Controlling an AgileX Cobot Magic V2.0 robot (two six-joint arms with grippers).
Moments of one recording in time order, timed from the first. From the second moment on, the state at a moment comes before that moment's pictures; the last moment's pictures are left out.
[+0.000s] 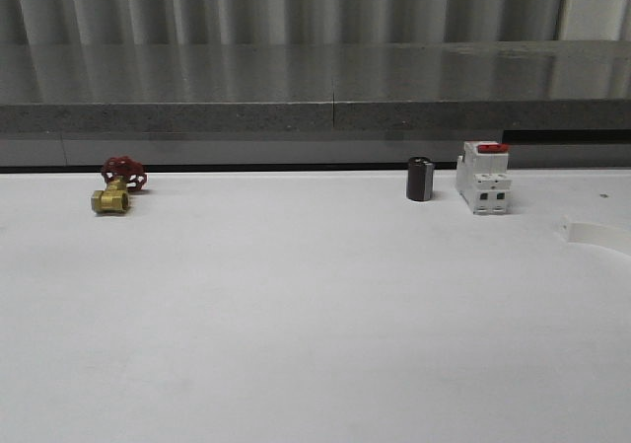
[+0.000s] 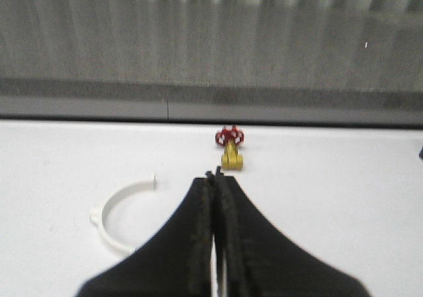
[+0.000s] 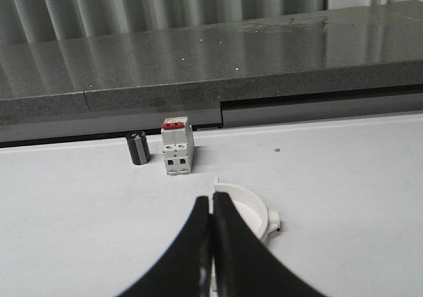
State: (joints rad) left arm -0.10 0.36 -0.57 0.00 0.60 -0.12; right arm 0.02 -0.01 0.03 0.01 0.09 0.14
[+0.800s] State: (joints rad) left arm -0.10 0.99 -0.81 -0.02 0.82 -0.12; right arm 0.02 -0.01 0.03 0.01 0.09 0.14
